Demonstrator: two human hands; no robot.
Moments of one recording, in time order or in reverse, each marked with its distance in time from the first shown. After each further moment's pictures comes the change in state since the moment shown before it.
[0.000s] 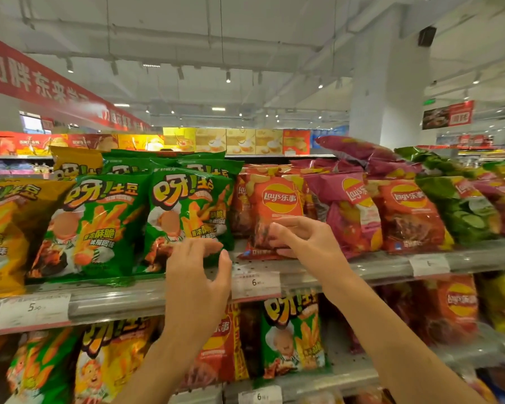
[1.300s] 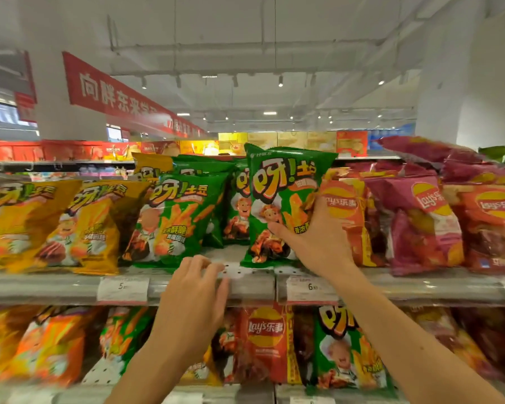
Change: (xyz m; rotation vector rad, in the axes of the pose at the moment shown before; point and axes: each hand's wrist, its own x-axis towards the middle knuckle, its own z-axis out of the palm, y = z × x) left_hand -0.012 -0.052 -0.076 0.616 -0.211 0.120; right_hand 0.022 -0.022 0.074 -0.505 0.045 -0.160
